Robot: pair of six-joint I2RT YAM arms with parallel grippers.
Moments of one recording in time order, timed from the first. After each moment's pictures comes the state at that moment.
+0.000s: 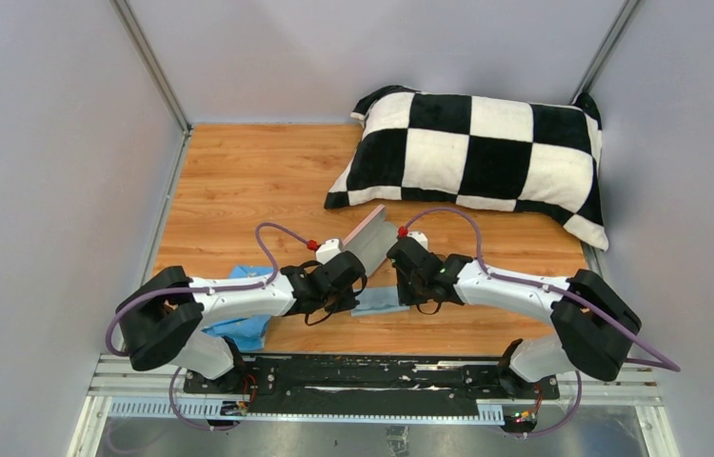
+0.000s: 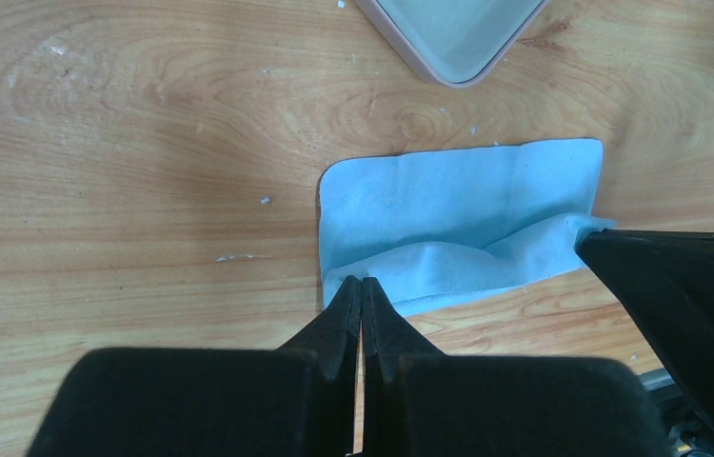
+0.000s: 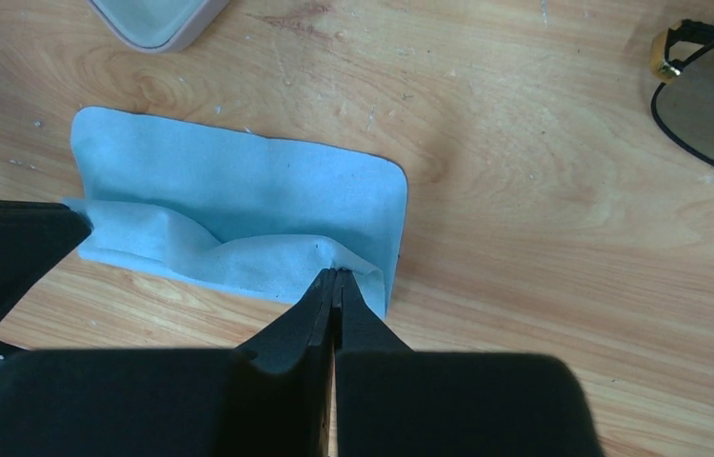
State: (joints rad) left arm -1.01 1.42 0.68 -0.26 -0.25 -1.13; right arm 0.90 1.39 0.73 -0.40 0.15 0.66
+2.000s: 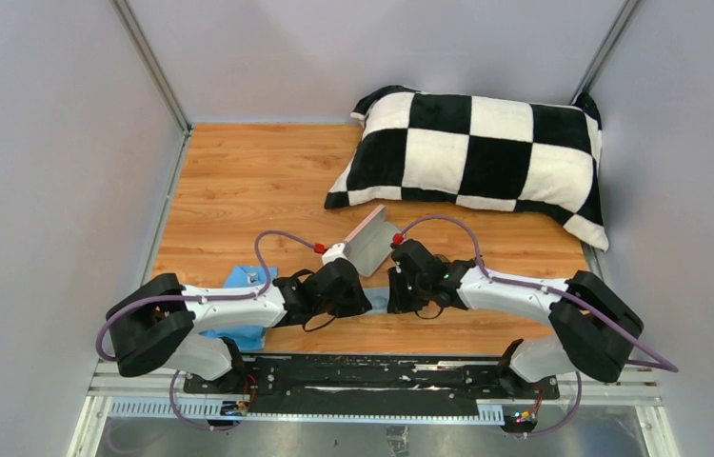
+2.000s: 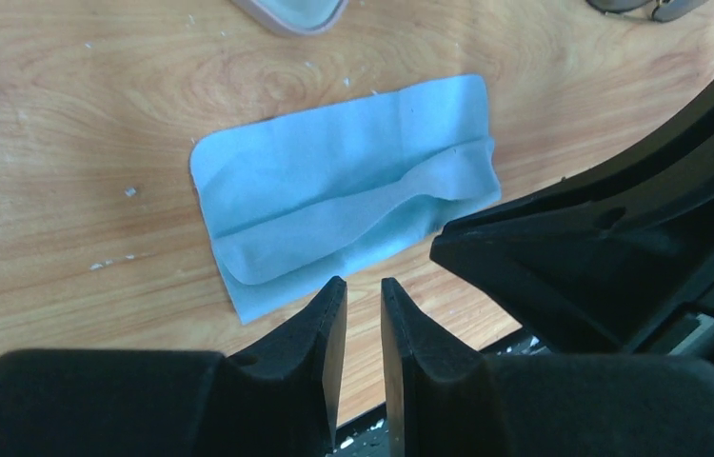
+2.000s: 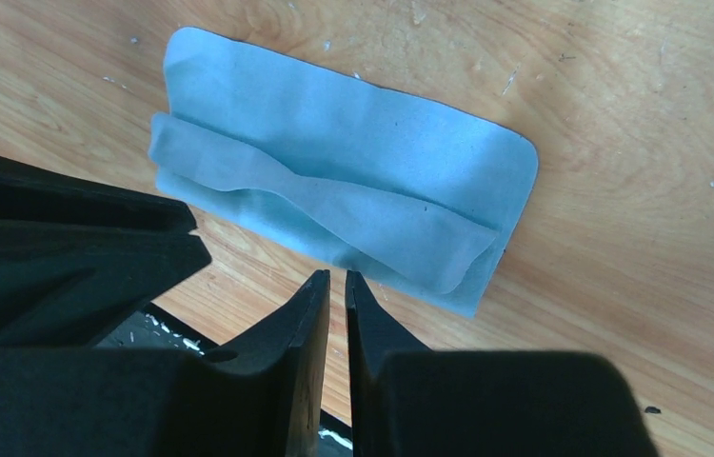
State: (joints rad) left arm -1.05 1.36 0.57 -0.01 -0.15 -1.08; right arm 0.88 1.37 0.66 -0.27 -0.10 0.64
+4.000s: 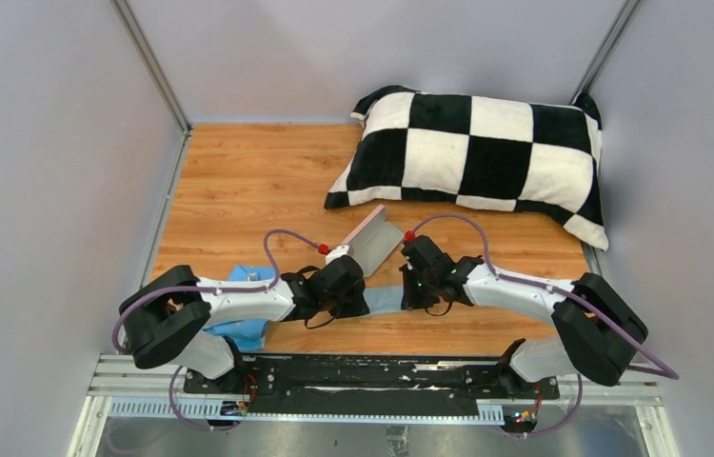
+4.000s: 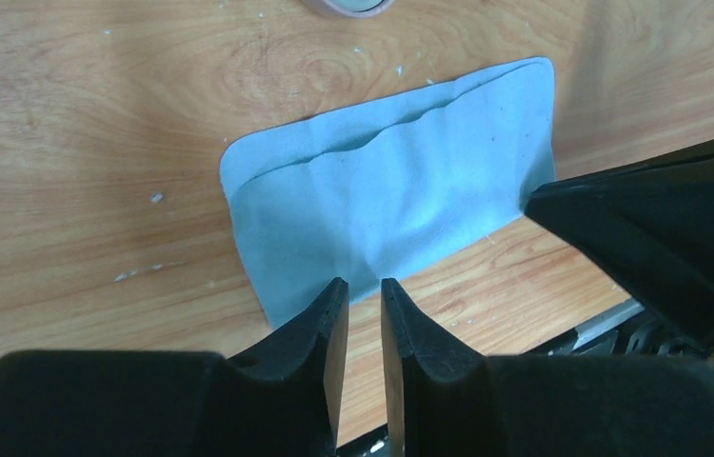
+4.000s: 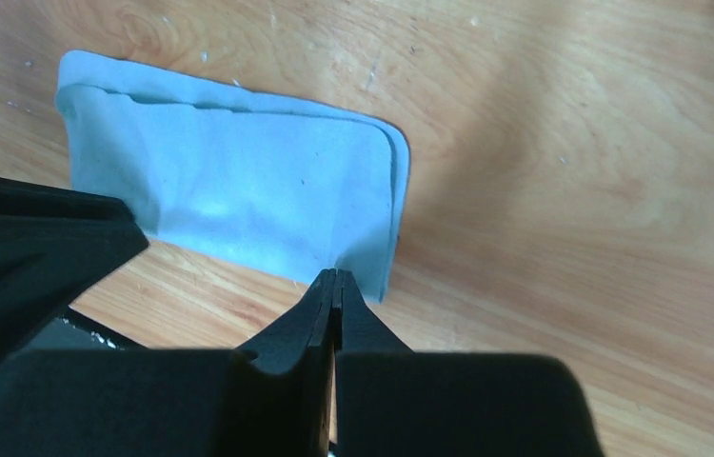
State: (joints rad) left arm -1.02 1.46 0.61 -0.04 -0.09 -1.05; right arm 0.80 1.38 0.64 -0.30 -0.07 0.61
